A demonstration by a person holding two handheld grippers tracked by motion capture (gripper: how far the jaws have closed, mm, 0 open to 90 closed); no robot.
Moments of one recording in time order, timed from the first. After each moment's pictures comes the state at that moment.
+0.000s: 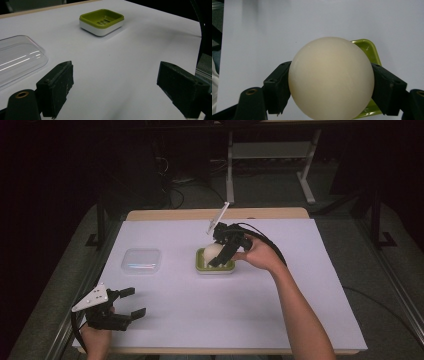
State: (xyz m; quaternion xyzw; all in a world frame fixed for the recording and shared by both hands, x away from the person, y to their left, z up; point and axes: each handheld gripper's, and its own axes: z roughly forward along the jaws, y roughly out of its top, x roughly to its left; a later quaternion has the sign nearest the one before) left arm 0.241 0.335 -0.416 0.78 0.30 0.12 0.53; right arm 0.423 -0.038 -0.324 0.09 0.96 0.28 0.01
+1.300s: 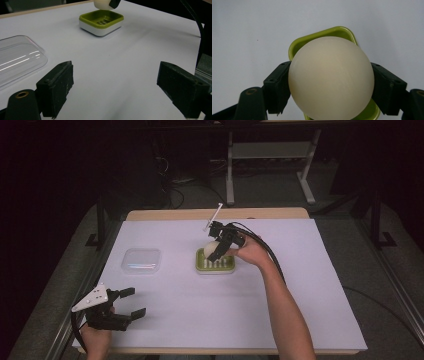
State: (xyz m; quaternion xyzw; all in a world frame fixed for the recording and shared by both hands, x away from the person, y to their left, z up) left arm 0.240 0.334 -0.416 0.78 0.30 0.12 0.53; right arm 0.467 -0.025 -0.368 0.16 0.96 0.24 0.01
